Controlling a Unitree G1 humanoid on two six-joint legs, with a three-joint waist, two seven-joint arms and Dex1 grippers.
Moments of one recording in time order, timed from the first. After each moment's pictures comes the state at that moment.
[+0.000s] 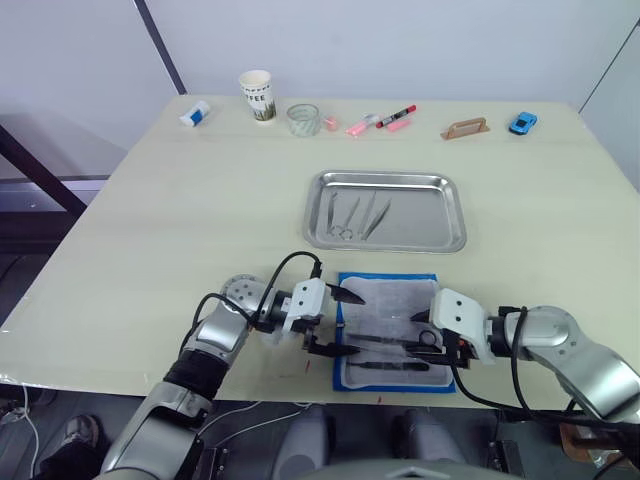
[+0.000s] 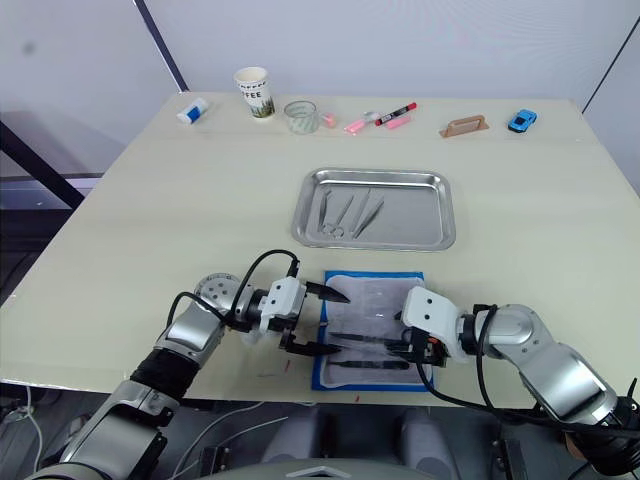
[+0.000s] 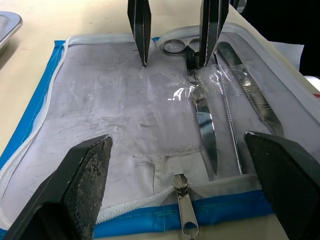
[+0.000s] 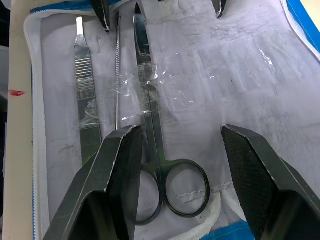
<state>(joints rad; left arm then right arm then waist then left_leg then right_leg) -0.38 0.51 -0.32 0.30 -0.17 -0.20 -1.39 -0.12 -0.80 0.34 -0.55 0.21 0.63 0.85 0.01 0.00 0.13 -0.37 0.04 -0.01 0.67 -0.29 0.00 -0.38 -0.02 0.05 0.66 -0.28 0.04</state>
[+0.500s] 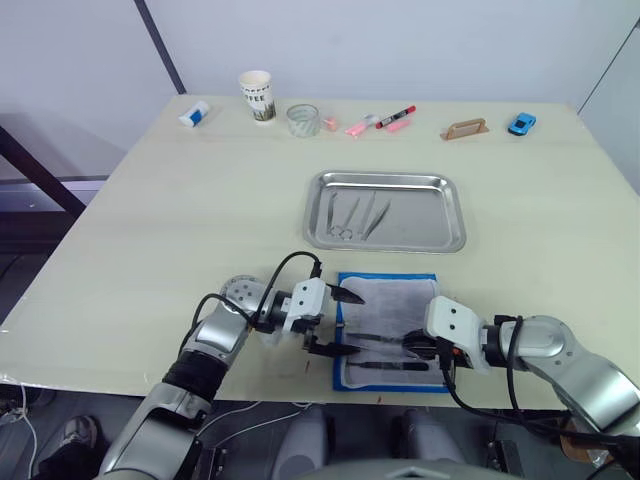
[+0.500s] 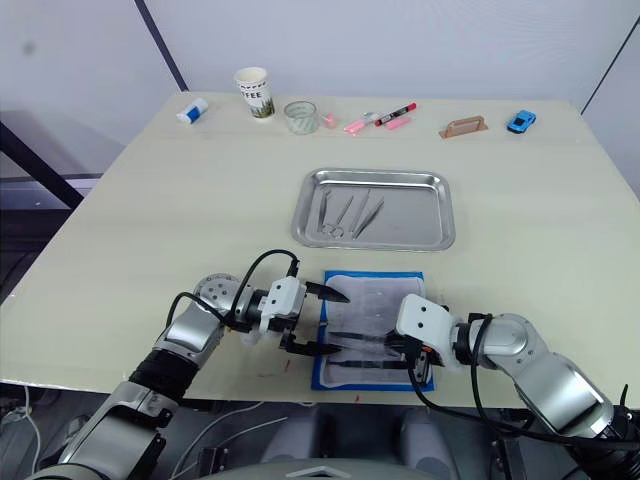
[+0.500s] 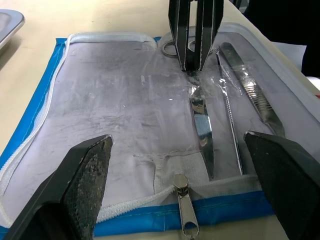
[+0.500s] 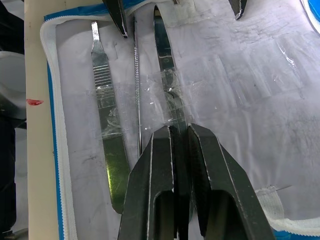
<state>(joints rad) -0.37 0.51 -0.32 0.29 -0.17 -0.18 -1.38 -0.09 -0.78 0.36 -0.59 0.20 0.68 0.83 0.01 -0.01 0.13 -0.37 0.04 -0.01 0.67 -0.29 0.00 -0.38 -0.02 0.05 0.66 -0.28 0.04</state>
